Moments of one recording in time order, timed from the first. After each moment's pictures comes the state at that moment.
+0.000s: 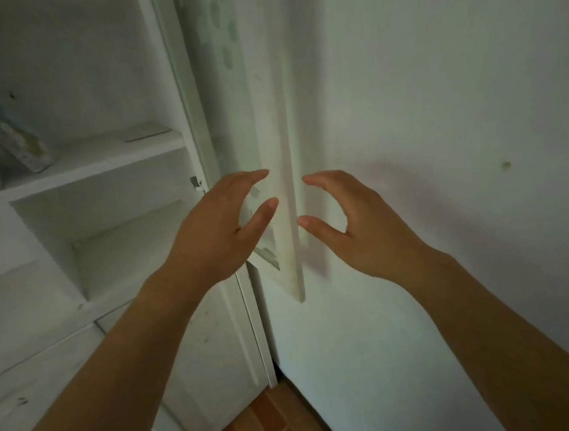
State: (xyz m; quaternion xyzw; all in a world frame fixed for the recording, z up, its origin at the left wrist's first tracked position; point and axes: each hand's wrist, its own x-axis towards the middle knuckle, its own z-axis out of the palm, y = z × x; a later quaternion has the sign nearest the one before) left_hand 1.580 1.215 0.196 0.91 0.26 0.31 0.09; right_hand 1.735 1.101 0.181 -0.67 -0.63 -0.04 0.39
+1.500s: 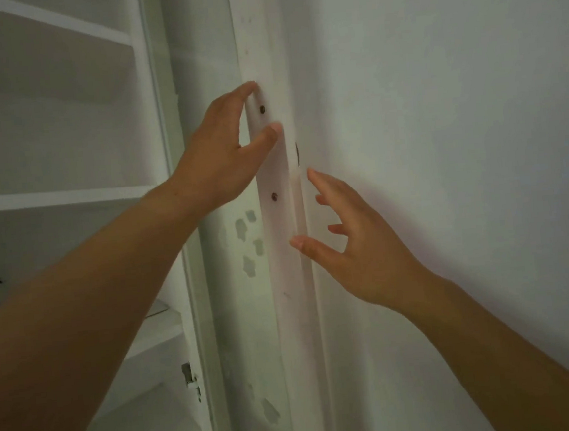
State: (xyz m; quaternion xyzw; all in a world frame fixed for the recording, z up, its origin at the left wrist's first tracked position) left_hand 1.668 1.330 0.457 0.84 0.10 0.54 0.02; right_hand 1.788 1.214 0.353 -0.58 -0.62 -0.21 0.48
